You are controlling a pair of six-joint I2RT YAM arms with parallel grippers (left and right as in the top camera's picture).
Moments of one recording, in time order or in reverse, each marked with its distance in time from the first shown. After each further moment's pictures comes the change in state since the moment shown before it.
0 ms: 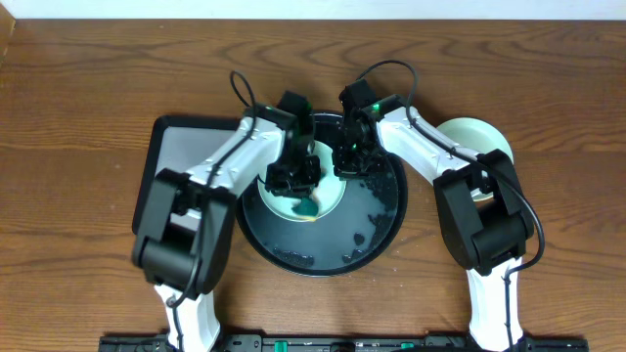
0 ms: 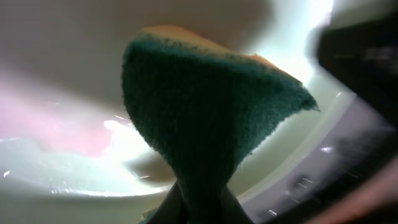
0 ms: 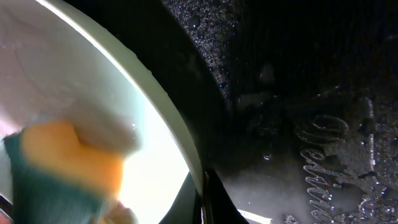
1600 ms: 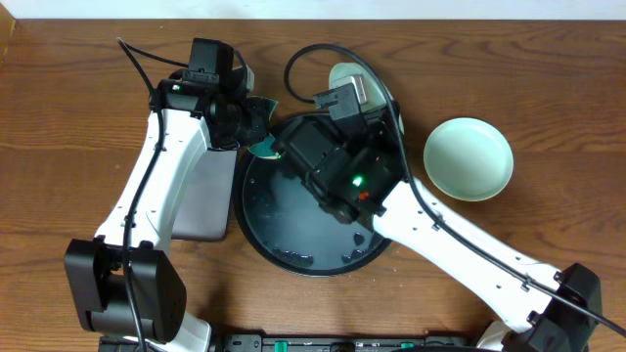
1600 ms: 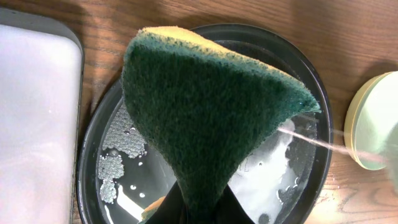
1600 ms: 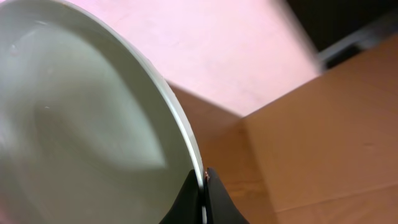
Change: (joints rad) left arm 0.237 -0.258 0.104 0.037 -0.064 0.016; right arm 0.427 -0.499 -0.029 -0.035 1.637 -0.196
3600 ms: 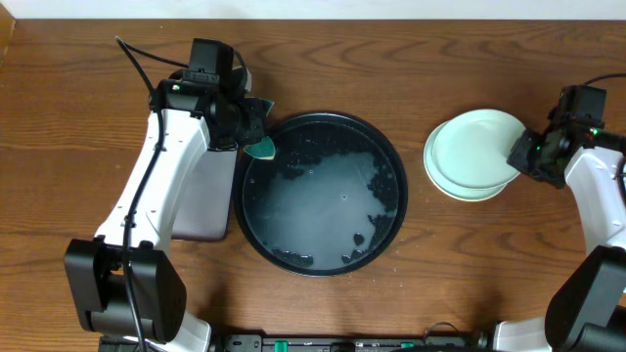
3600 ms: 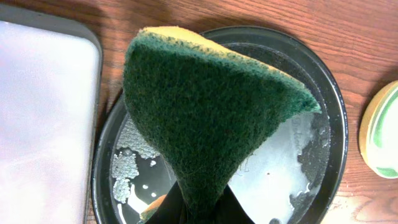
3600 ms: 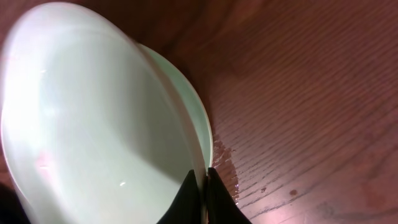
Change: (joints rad) left arm 0.003 0.000 0.000 -0.008 -0.047 0.001; right arm -1.173 -0.059 -0.391 0.166 -1.297 0.071
